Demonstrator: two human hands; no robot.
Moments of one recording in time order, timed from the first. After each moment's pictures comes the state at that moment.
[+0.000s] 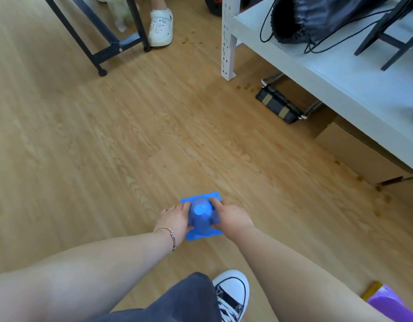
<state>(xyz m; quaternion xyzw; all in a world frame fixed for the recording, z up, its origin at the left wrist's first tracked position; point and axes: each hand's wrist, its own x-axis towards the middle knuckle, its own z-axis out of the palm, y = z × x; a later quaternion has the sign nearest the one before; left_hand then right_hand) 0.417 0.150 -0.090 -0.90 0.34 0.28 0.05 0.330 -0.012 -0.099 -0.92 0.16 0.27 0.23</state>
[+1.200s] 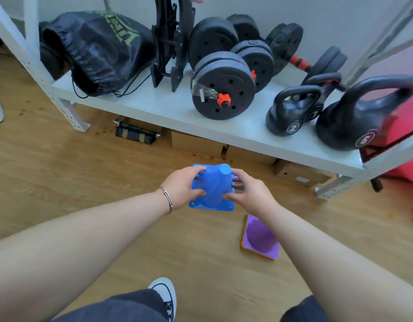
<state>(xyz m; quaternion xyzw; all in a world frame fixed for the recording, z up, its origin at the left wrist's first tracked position) 0.261 -0.107 0.079 -0.68 0.64 0.29 -0.19 0.045 -0.158 0.092 -0.74 0.53 -0.09 0.41</state>
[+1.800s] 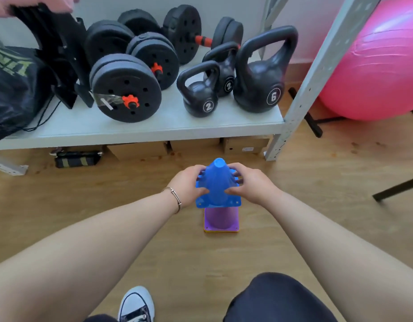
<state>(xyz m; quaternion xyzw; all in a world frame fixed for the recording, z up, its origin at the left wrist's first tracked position) 0.073 -0.150 0.084 -0.62 0.69 0.34 -0.12 -0.139 -0.154 0.097 -0.68 0.61 -0.08 0.40</state>
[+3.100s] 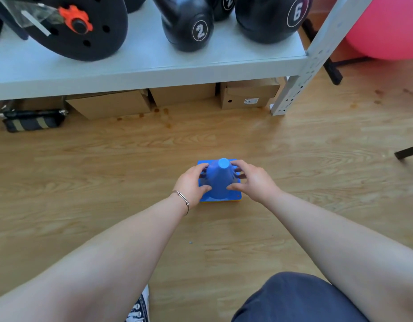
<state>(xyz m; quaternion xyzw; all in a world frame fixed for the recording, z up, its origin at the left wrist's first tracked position) 0.059 -0.116 -0.088 -0.65 0.62 0.43 -0.13 -0.153 -0.125 -0.080 -0.67 0.62 -0.08 0.40</state>
